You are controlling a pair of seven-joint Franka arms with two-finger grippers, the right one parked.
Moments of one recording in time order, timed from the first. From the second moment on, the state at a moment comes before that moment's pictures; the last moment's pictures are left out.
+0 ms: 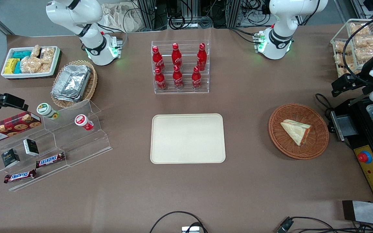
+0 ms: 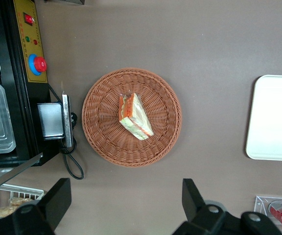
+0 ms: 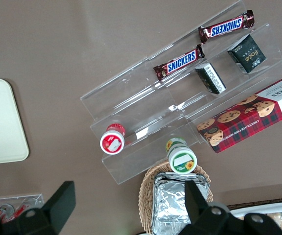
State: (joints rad) arm 0.04 -0.03 -0.08 -1.59 0.04 1.55 -0.09
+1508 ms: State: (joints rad) arm 0.16 0.14 -0.01 -1.89 -0.03 1.95 -0.30
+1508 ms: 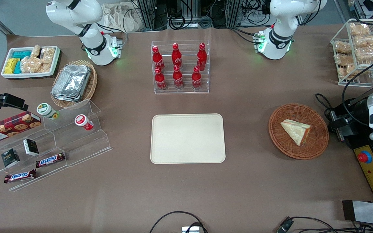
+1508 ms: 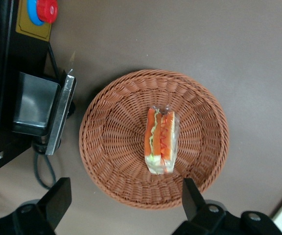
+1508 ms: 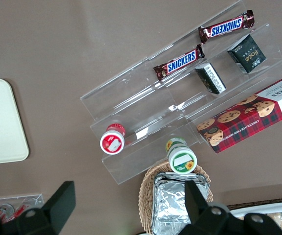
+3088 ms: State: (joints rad) arm 0.06 0.23 -0.03 -2.18 -0.07 2.40 -0.47
